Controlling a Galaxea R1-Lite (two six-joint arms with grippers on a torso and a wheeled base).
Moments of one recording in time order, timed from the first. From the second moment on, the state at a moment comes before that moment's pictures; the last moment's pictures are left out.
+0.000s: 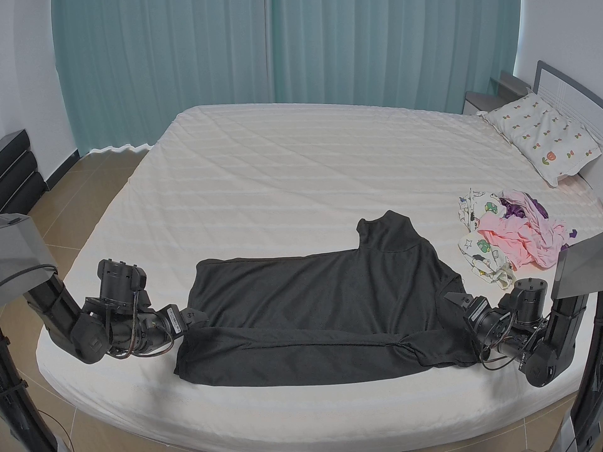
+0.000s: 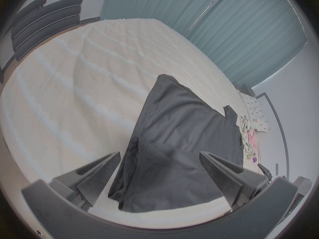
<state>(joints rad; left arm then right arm) -0.17 1.97 -0.51 -0.68 -0.15 -0.63 0.15 2.21 -0.23 -1.52 0.08 0.96</state>
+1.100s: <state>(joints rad) -0.13 2.15 -0.58 -0.80 -0.32 -0.55 0.19 2.24 -0.23 -1.52 0.09 0.96</state>
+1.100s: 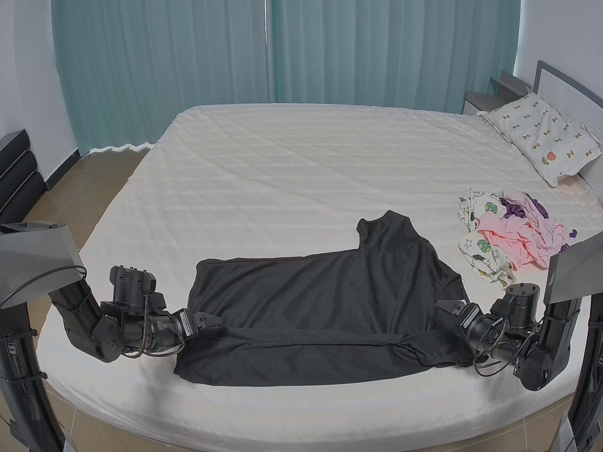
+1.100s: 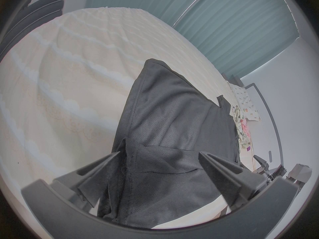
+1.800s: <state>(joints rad) -0.13 2.17 -0.55 -0.86 -0.29 -0.55 0.18 2.24 -0.21 -1.52 0.14 0.87</state>
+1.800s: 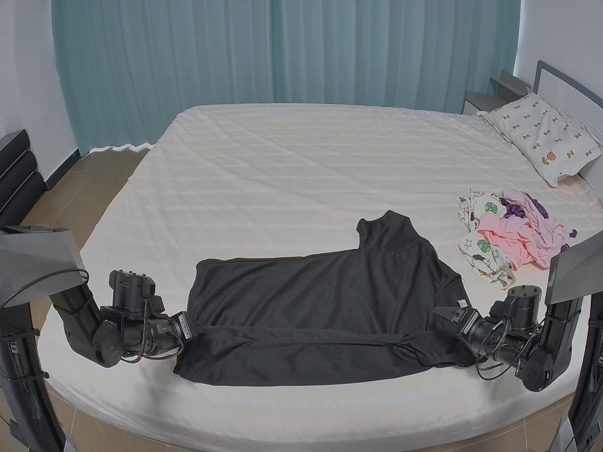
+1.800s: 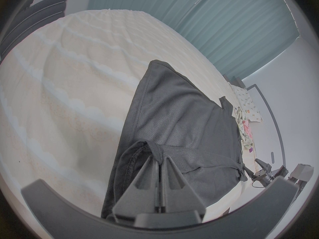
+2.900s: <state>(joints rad) -0.15 2.10 -0.53 -0.86 -0.24 -0.58 -0.02 2.34 -0.26 -1.54 0.35 0.43</state>
